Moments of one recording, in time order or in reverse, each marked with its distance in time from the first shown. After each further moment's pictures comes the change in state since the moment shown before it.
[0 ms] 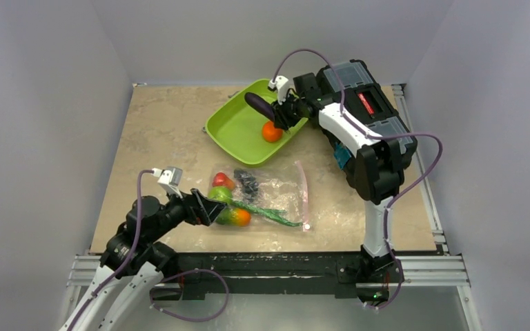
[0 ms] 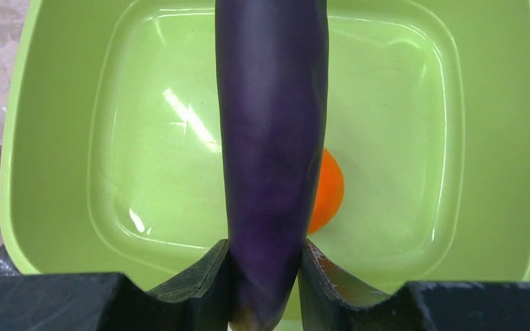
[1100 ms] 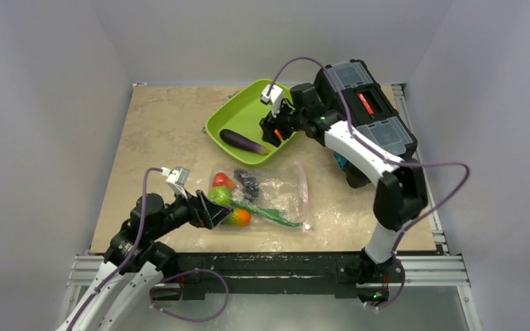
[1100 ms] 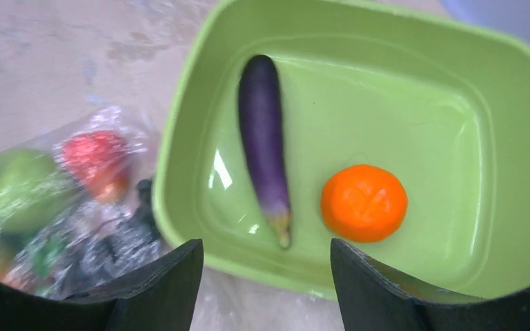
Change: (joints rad) left arm 0.000 0.022 -0.024 0.032 0.121 -0.056; right arm 0.132 -0.218 -0.228 0.126 0.041 0.035
